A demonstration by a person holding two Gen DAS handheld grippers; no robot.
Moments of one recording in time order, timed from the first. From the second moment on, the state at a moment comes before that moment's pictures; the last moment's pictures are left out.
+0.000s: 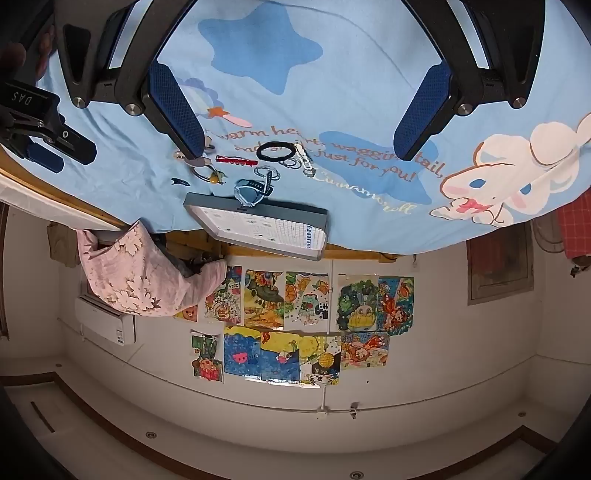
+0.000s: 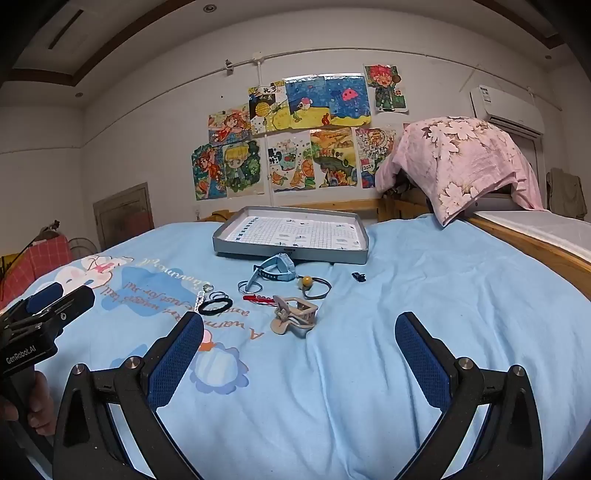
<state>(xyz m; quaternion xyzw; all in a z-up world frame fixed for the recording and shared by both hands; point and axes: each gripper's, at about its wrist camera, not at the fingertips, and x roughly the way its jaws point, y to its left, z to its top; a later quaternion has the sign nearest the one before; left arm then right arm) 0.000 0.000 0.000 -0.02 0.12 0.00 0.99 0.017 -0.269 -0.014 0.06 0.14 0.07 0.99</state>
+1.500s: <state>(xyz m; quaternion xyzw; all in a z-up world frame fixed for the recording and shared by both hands) -0.002 -0.001 0.001 -0.02 0.12 0.00 0.99 0.019 -0.261 -0.017 0.06 0.15 0.07 0.98</state>
